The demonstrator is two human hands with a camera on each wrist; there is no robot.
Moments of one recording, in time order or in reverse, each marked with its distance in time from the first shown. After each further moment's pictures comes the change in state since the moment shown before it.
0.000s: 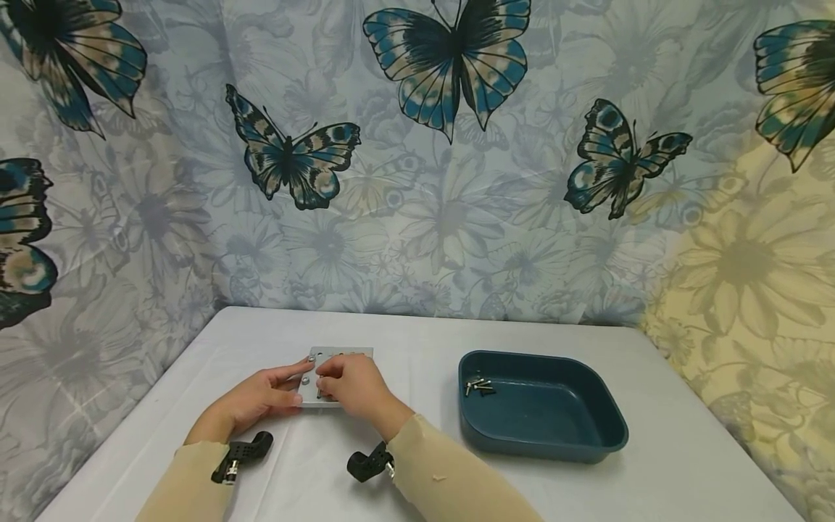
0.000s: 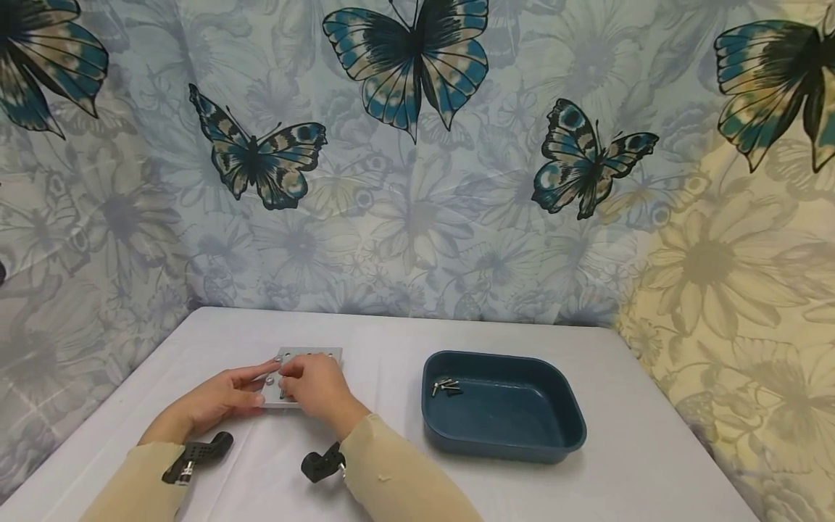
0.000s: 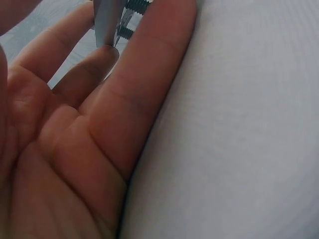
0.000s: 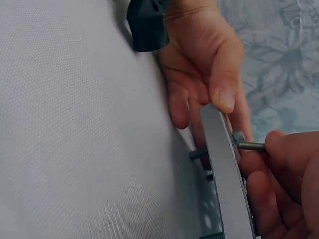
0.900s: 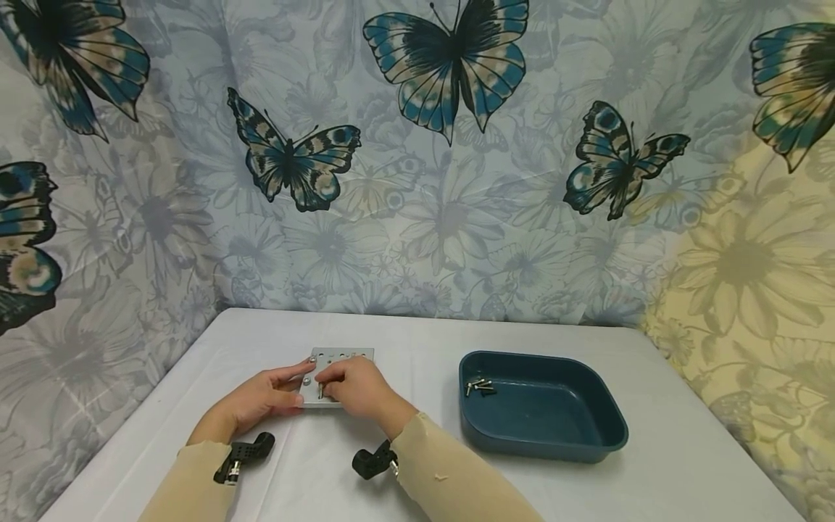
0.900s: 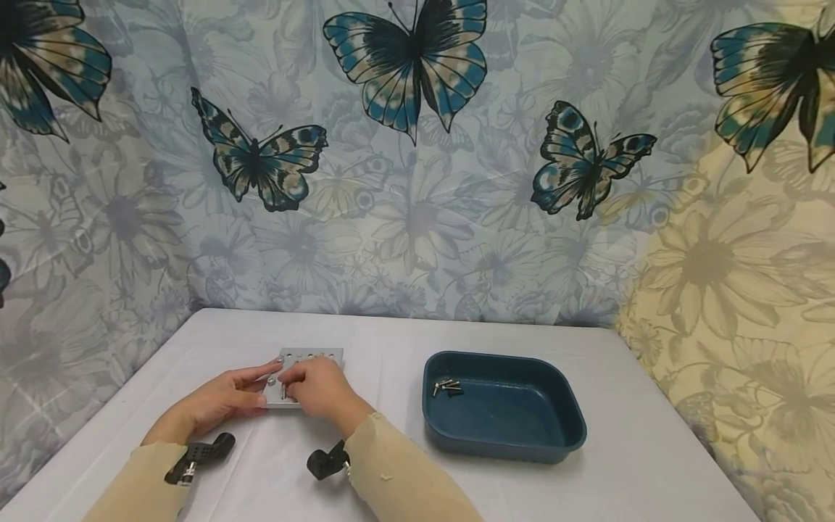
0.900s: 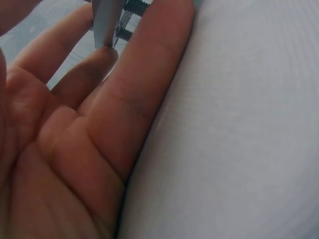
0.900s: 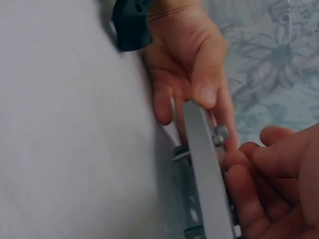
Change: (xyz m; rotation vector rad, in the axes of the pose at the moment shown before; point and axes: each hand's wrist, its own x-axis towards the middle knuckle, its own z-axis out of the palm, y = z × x) left_hand 0.002 0.000 0.001 0.021 0.031 -0.011; right_hand -0.001 0.004 -0.008 -0.188 -0.041 -0.100
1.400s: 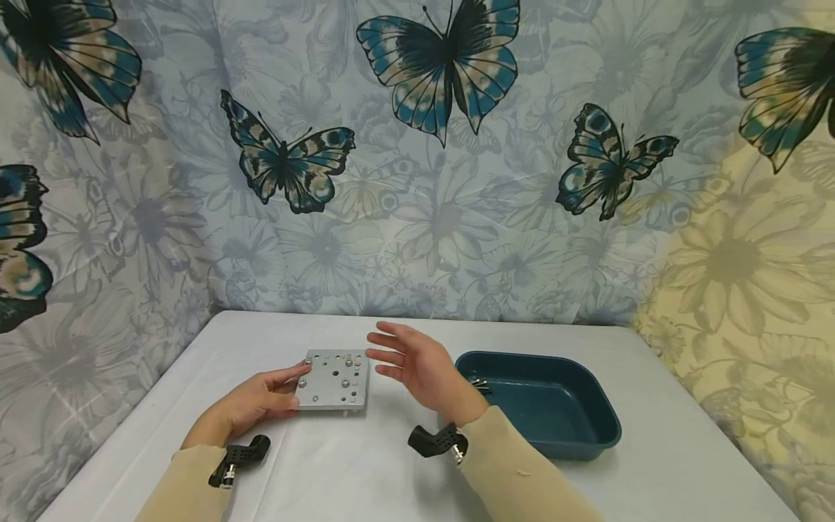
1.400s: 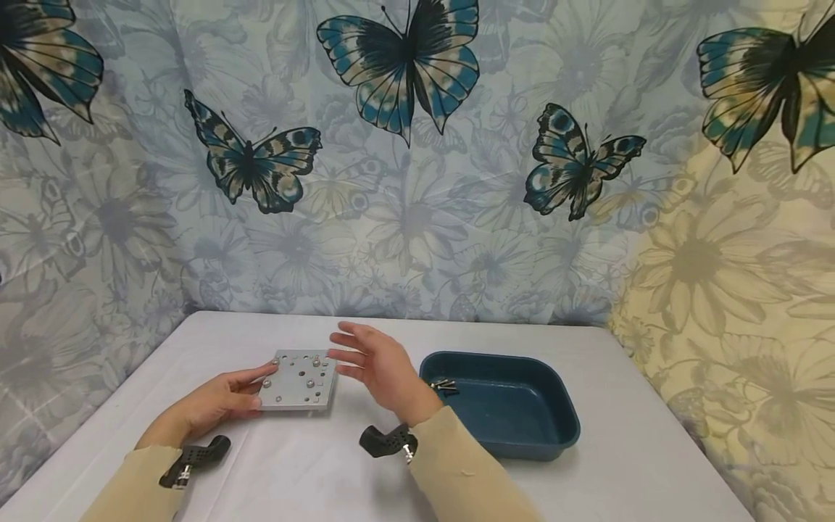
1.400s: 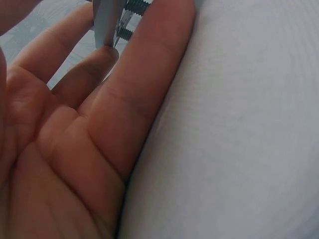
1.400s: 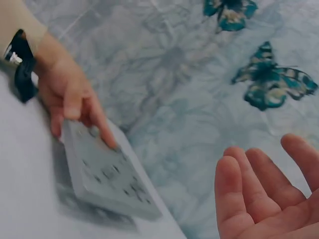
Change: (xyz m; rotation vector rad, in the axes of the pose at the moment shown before) left_hand 0.000 -0.001 0.003 -0.071 -0.024 0.011; right_hand -0.045 0.015 -0.090 1.144 0.039 0.154
